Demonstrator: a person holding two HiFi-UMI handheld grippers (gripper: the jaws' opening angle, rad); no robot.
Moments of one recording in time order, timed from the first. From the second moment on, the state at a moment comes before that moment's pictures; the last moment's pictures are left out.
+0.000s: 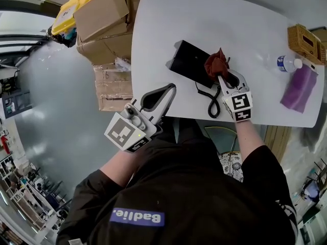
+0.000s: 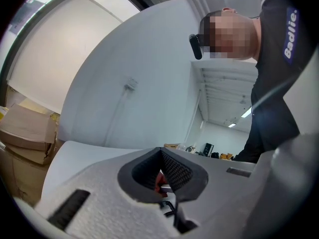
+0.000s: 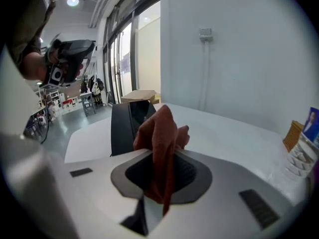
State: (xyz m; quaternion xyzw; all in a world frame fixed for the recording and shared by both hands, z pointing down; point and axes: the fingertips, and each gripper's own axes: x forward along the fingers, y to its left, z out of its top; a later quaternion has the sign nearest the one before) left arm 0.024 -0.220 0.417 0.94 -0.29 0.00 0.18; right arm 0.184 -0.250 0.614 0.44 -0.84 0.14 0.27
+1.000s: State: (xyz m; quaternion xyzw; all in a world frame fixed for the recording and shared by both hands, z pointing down) left arm -0.017 -0.190 0.404 0.93 -0.32 0.01 0.18; right arm 0.068 -0.261 0.567 0.37 -0.89 0.11 0.23
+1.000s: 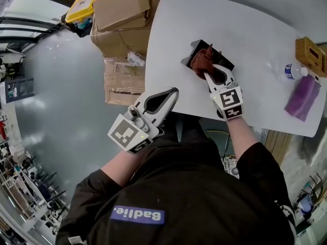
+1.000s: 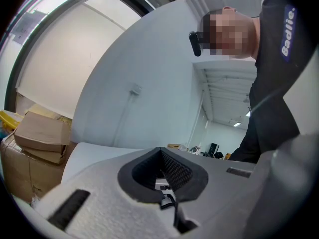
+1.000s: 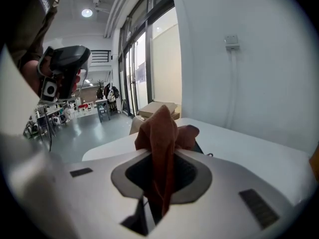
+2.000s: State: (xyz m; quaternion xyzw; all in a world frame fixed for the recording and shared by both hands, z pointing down) left arm 0.041 -0.178 0.394 0.95 -0.27 0.01 0.16; right arm 0.170 -0.203 0.619 0.42 -0.85 0.14 0.30
